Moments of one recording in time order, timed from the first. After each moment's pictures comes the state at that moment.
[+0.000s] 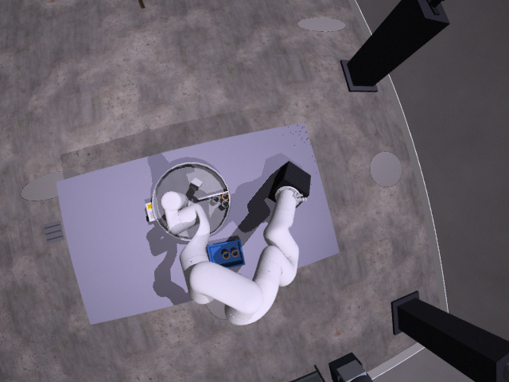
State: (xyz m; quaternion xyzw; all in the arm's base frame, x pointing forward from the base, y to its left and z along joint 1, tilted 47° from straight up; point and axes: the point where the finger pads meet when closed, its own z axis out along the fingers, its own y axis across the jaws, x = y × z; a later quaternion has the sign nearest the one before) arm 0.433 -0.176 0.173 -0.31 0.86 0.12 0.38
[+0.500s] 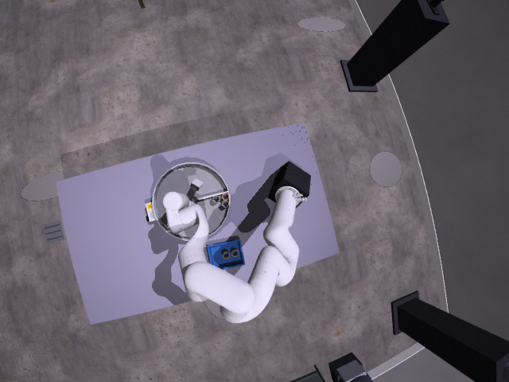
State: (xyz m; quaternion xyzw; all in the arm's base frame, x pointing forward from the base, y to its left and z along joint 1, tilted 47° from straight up) arm 0.447 -0.165 0.157 -0.31 0.86 0.13 0.38
